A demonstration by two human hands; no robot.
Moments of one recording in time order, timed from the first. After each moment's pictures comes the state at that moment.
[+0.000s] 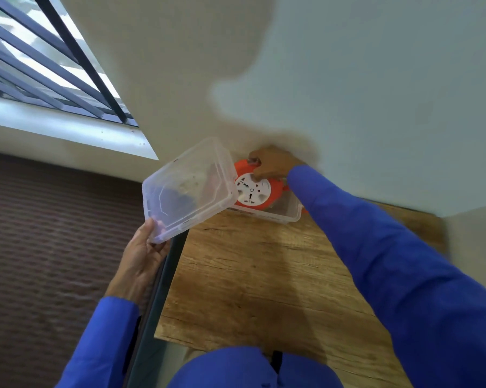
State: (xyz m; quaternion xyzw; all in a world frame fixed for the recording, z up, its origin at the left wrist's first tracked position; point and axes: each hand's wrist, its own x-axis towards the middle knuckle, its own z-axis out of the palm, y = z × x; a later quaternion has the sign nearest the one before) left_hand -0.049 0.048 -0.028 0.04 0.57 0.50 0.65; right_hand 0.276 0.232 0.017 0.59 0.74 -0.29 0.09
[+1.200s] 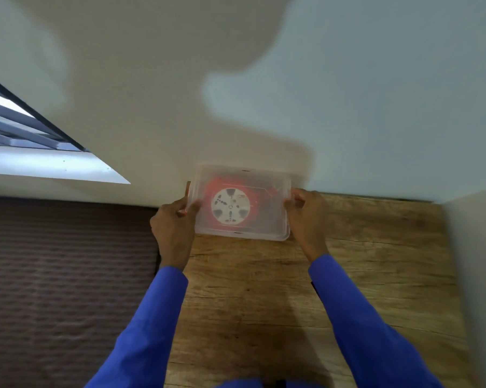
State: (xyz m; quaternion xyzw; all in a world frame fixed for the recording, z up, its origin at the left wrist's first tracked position) left_hand 0.069 0.160 -0.058 0.53 0.72 0.33 0.31; right_hand 0.335 0.114 -0.029 0.81 0.44 -0.21 -0.33
